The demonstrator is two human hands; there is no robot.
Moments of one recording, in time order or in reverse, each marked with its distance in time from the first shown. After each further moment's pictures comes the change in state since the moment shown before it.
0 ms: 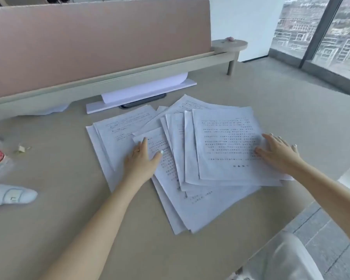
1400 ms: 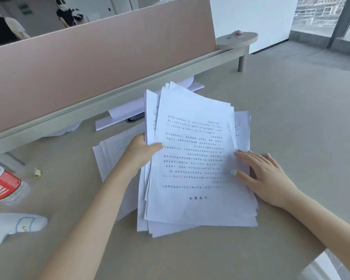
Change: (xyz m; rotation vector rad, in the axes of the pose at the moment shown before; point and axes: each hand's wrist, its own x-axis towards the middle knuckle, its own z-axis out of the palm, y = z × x) left_hand 0.019 0.061 -0.064 -0.524 -0.006 -0.003; right_hand -0.033 -0.042 0.022 0.157 -0.025 -0.436
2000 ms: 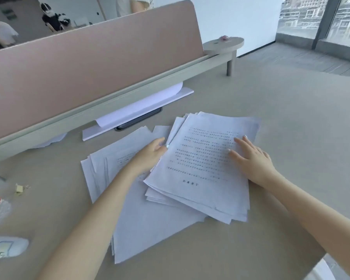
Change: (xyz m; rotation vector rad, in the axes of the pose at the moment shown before) left_hand 0.070 -0.028 0.037 0.249 -0.254 0.045; right_hand 0.054 0.005 -0.011 0.135 0.023 0.302
